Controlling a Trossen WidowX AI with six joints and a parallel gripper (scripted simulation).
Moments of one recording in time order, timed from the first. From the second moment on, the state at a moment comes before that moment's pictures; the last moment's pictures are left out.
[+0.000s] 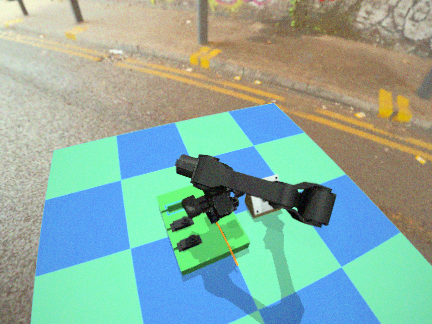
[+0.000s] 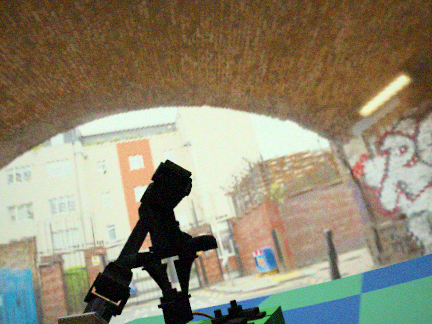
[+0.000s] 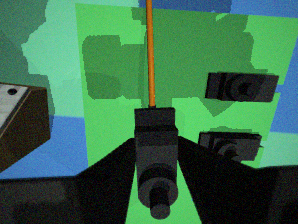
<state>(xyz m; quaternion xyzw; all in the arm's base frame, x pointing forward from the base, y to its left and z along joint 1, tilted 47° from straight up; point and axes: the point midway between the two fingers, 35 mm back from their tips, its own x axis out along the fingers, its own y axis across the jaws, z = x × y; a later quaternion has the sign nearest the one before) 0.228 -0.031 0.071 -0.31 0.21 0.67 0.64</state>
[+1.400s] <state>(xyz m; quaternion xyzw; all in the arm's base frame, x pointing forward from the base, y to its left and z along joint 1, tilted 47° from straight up) 0.243 -0.100 0.007 -0.31 0.21 0.67 0.64</state>
